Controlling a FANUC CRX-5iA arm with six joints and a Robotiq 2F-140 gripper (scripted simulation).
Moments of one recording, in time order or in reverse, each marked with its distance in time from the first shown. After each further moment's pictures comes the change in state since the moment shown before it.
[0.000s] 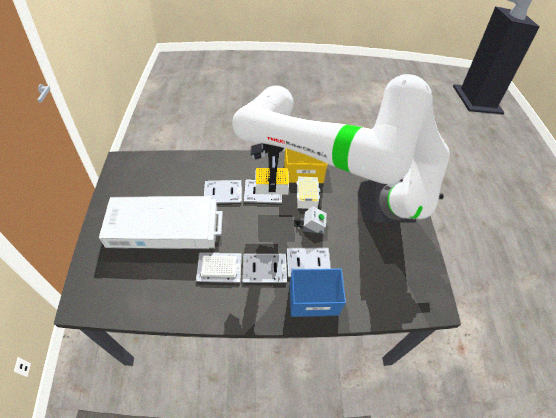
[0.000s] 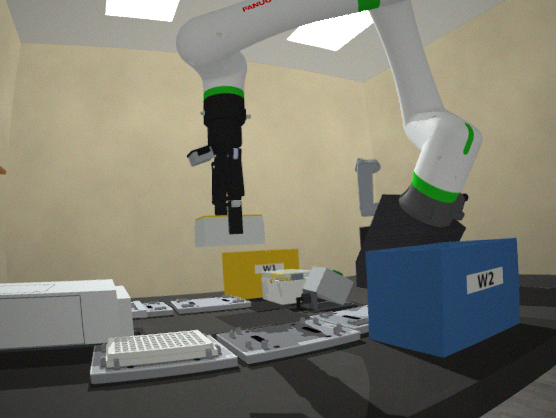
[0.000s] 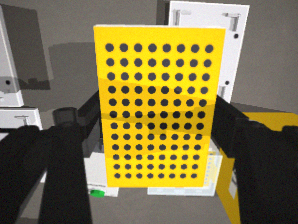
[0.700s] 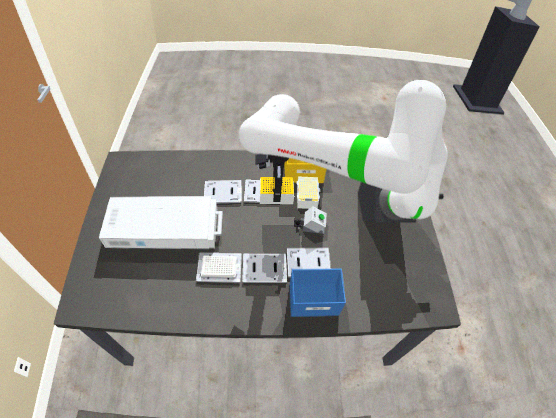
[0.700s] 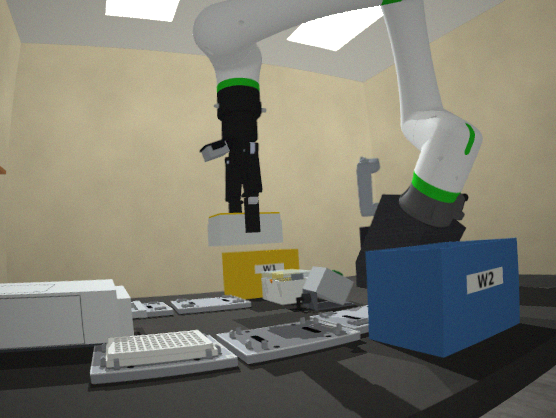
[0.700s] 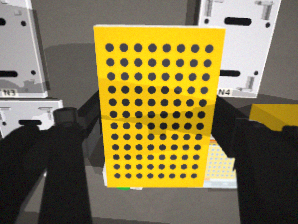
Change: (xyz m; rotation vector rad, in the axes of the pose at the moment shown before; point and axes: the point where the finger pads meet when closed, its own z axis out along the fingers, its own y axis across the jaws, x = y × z) arm -0.017 -0.047 0.000 0.000 0.000 0.000
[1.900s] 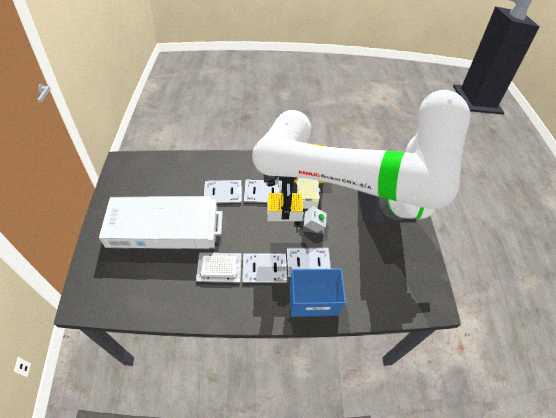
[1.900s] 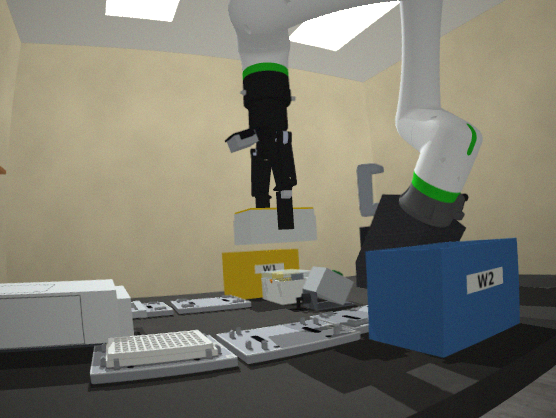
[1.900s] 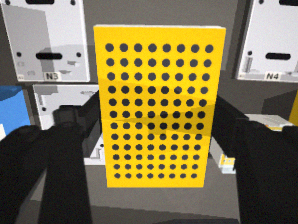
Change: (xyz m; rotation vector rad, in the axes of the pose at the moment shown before) arm -0.029 -0.080 0.000 0.000 0.000 0.000
